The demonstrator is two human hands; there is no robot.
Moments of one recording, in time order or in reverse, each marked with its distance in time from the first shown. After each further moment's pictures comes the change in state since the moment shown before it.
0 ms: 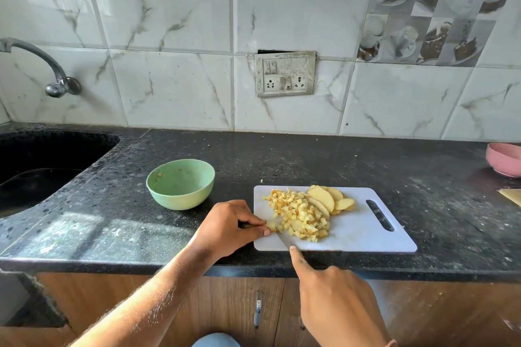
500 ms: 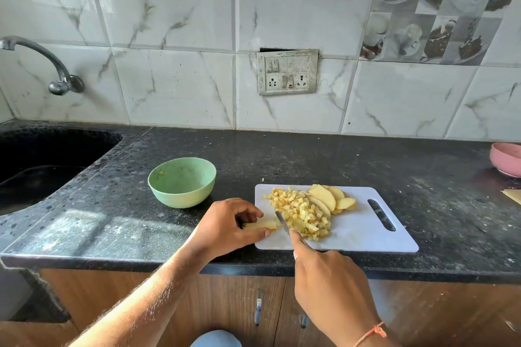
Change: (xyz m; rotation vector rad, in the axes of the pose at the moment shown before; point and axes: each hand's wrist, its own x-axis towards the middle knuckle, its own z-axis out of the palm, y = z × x) left_hand -0.001 -0.001 -0.005 0.017 0.001 -0.028; right_hand 0.014 -0.001 -0.001 0.063 0.180 -0.002
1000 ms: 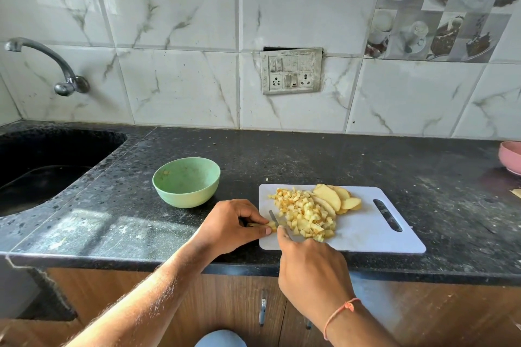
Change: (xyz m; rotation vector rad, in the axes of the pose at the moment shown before) left_hand 0.003 -0.005 0.000 -0.074 -0.060 -0.001; right_hand 0.025 -0.024 0.011 -0.112 -0.084 -0.063
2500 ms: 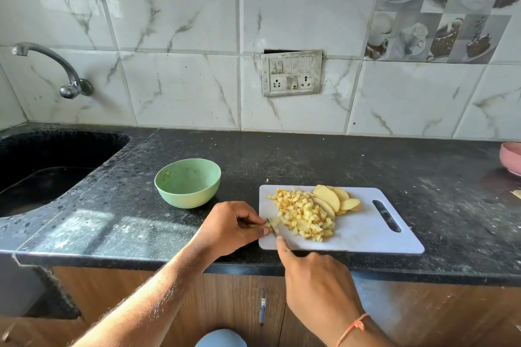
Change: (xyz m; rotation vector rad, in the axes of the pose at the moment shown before) left_hand -0.004 -0.003 0.002 -0.031 0.014 -0.106; right_hand -0.019 0.009 0.003 0.035 -0.046 -0.069
